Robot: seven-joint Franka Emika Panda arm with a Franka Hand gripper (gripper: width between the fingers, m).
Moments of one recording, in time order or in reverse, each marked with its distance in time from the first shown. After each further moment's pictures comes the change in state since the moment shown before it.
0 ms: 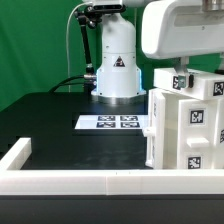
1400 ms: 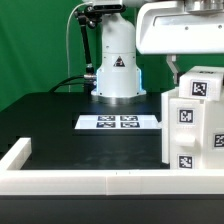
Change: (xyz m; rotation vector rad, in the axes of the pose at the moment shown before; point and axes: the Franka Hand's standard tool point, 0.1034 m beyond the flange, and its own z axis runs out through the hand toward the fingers) arm 0.001 0.002 0.000 0.002 0.006 0.921
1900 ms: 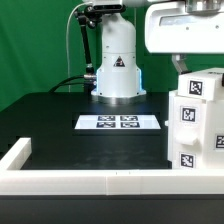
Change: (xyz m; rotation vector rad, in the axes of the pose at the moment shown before) arm -0.001 -0.002 0.000 0.007 -0.003 0.355
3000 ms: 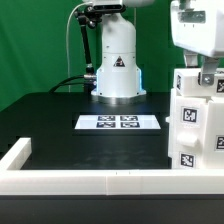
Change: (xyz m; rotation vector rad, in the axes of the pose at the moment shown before) arm 0.000 0.012 -0.003 -0.032 -0.002 0.675
